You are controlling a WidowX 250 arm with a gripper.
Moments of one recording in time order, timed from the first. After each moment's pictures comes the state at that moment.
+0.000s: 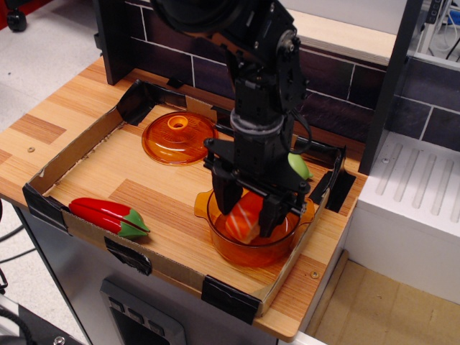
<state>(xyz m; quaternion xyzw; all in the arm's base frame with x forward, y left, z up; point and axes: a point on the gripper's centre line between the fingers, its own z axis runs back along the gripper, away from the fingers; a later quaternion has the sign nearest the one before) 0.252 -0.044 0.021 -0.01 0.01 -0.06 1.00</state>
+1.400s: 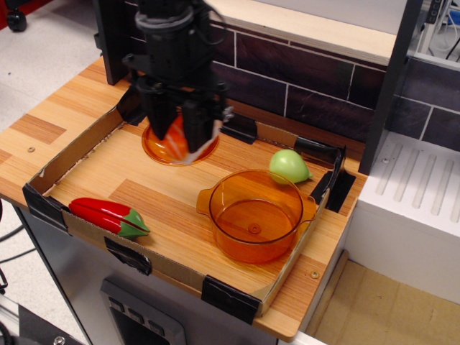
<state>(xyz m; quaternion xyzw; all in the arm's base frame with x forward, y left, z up) 0.257 0.042 0.081 -0.03 0.00 -0.02 1.00</state>
